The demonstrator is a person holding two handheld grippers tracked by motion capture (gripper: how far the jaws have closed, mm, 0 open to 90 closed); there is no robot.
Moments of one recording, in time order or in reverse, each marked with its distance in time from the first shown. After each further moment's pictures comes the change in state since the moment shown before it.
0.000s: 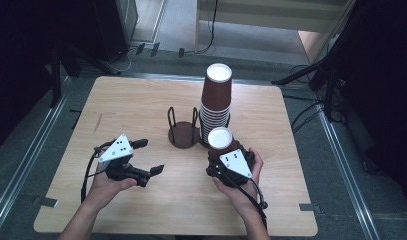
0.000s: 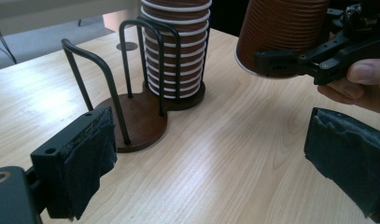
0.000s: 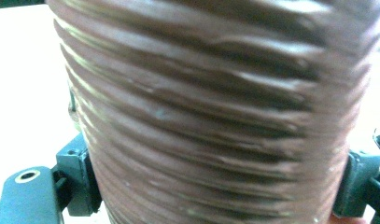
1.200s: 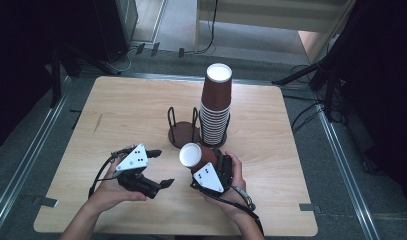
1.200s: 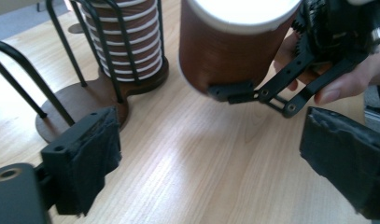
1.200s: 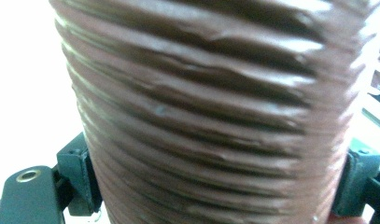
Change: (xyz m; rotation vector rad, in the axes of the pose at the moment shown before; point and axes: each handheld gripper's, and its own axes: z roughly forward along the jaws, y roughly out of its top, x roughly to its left) left arm -0.026 -0.002 0.019 0.120 -0.092 0.108; right arm 0.049 -0.015 0.003 -0.055 0.120 -0.345
